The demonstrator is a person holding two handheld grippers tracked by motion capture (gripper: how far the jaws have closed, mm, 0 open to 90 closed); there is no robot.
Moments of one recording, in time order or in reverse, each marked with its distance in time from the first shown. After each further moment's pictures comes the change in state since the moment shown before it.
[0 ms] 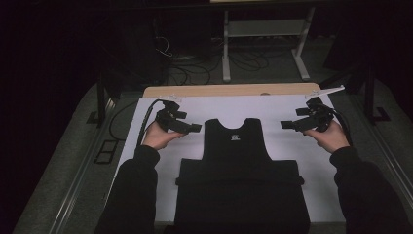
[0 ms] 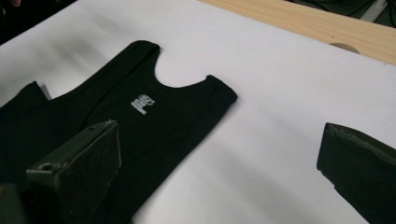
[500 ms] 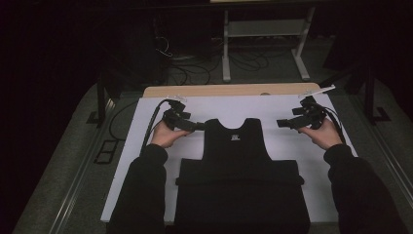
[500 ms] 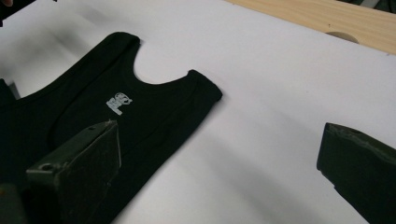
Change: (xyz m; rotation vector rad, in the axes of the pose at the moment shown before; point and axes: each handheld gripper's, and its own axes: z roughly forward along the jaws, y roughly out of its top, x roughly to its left) left arm 0.015 -0.003 0.031 0.009 0.015 -0.048; right arm -0.016 0.001 0.026 0.029 -0.015 0.011
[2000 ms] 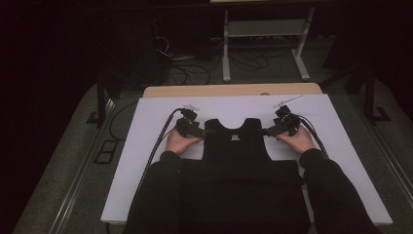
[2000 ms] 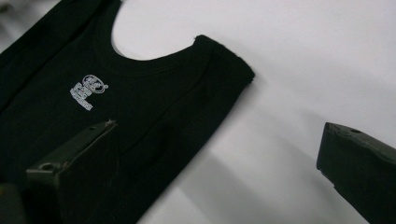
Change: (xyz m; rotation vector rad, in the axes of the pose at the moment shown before) left arm 0.002 -0.022 0.057 0.052 0.012 -0.061; right arm 0.013 -0.012 0.080 0.101 -0.004 0.007
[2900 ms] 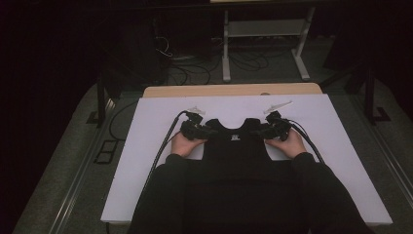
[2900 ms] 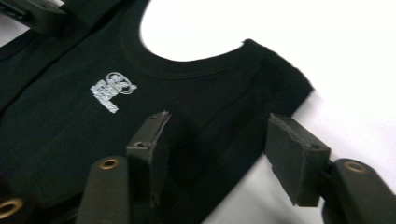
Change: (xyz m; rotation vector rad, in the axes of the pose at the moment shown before) left arm -0.021 -0.002 0.009 -0.031 0.043 0.057; right arm 0.028 -0.002 0.017 -0.020 -0.009 -0.086
